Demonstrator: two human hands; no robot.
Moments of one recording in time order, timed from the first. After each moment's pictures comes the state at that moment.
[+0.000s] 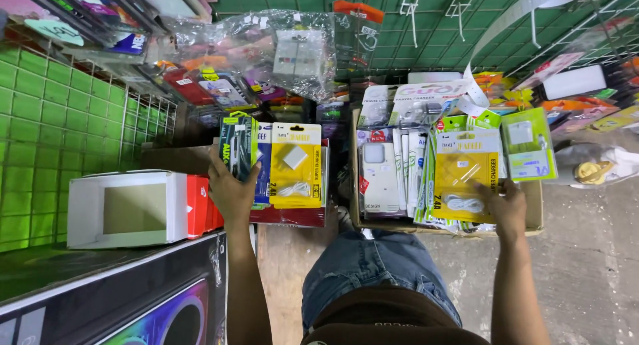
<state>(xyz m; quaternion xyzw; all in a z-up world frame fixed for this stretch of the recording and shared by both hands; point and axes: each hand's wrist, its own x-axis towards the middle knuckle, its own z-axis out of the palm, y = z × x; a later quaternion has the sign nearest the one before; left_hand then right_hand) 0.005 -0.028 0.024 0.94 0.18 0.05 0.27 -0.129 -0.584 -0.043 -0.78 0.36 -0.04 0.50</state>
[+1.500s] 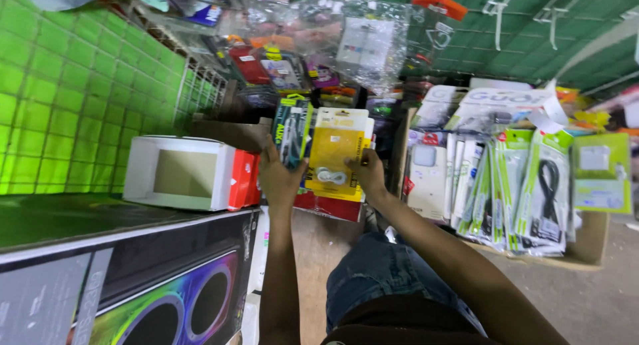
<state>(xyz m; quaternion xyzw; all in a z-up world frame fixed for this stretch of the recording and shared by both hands) -0.010 -0.017 0.004 0.95 0.14 0.11 0.26 0.011 -0.226 -0.109 -0.66 0.19 0.10 0.72</state>
